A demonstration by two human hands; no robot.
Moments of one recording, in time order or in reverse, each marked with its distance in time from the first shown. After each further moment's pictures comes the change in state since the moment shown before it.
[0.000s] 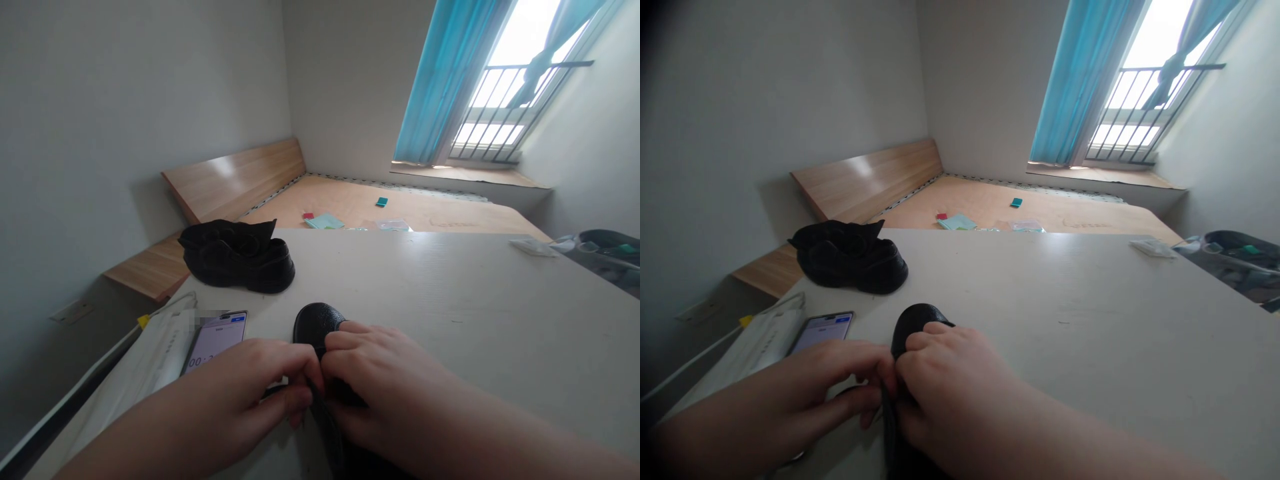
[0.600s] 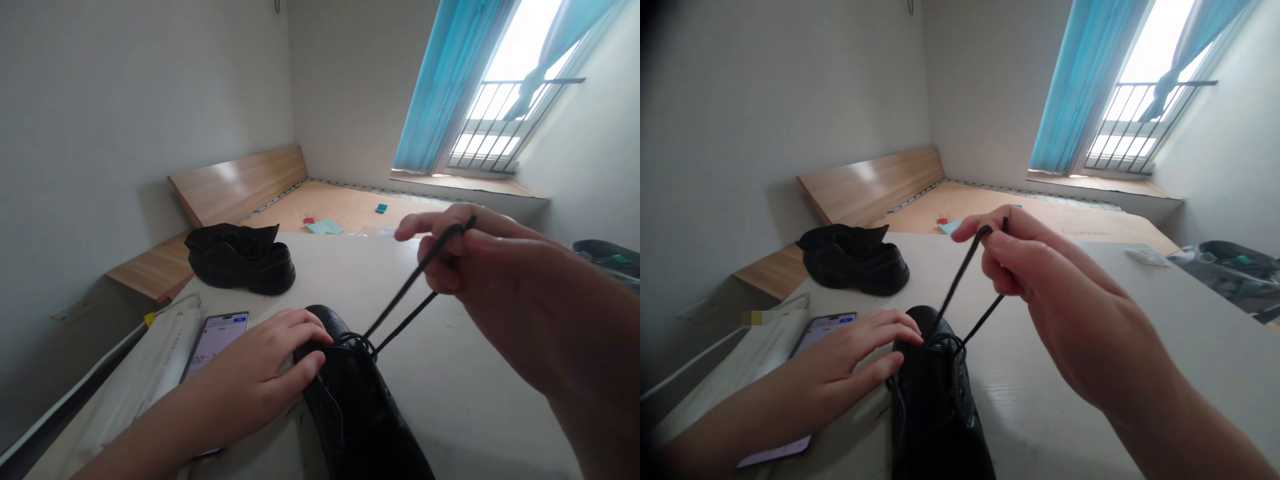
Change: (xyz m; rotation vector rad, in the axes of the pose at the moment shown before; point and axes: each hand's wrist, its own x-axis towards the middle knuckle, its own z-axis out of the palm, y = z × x) left_hand 0.012 0.001 0.004 0.084 0.240 0.087; right_hand -0.032 0.009 -0.074 0.691 0.695 0.047
